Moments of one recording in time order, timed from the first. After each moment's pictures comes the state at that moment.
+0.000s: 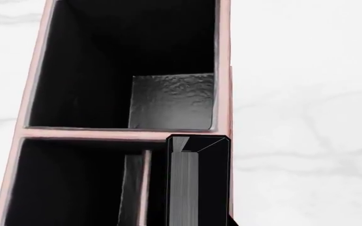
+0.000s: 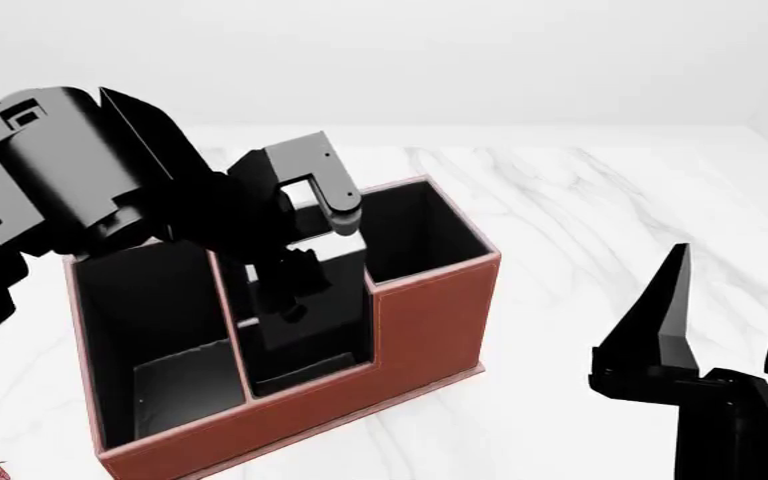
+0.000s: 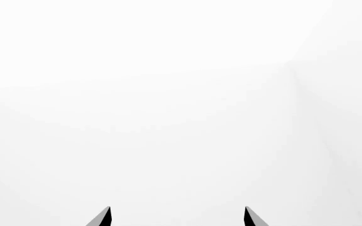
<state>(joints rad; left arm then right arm) -1.71 -0.48 1.43 -0.25 -0.93 -1.06 0.65 -0.04 0.41 -0.10 -0.38 0.30 -0.54 0.35</state>
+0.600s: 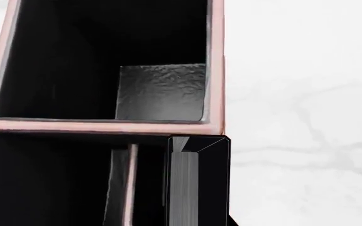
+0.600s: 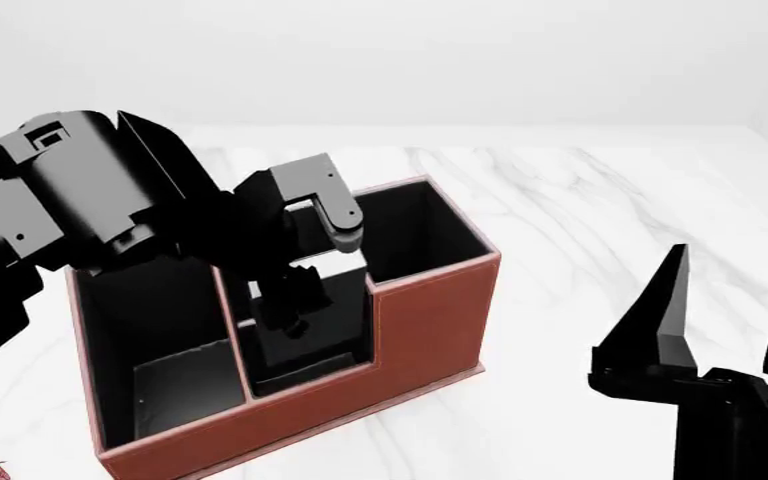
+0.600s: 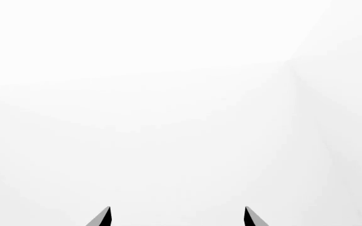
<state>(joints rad) -1.67 -0.47 1.45 -0.26 -0.93 -1.05 0.65 -0.04 0.42 -0.10 -0.37 0.30 -0.54 0.36</state>
